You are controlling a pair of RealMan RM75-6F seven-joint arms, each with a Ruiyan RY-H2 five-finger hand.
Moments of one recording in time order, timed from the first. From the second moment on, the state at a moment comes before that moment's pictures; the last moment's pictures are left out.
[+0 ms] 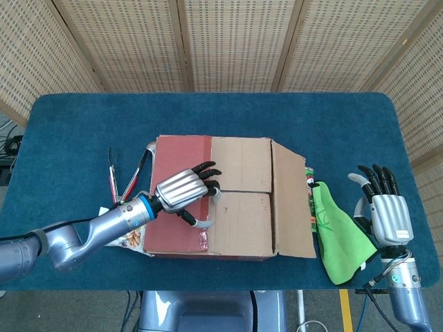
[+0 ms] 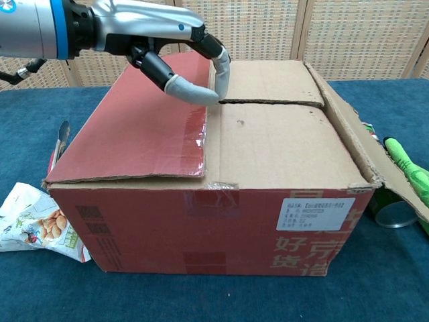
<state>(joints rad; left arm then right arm) -1.06 -1.18 -0.17 -1.70 1.49 0.69 -0.11 0.25 -1.15 0.18 -1.79 -1.37 1.45 -0.10</state>
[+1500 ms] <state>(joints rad) -1.05 -1.12 -0.18 -1.77 1.38 0.76 0.15 0.23 -1.15 0.19 -1.79 -1.38 1.46 -0.07</state>
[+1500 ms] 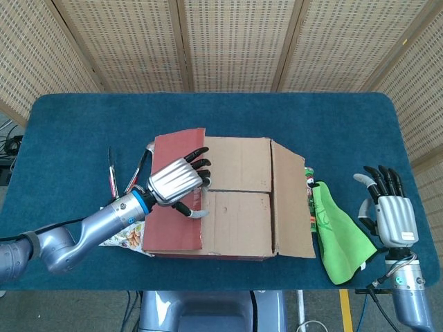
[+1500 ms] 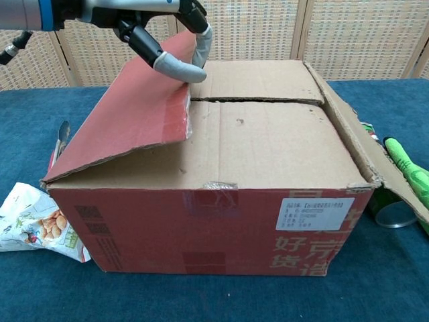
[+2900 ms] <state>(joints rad) -0.72 -0.81 -0.14 -2.00 1.55 1.13 0.12 0.25 -1.15 0.20 -1.81 -1.38 1.43 -0.10</state>
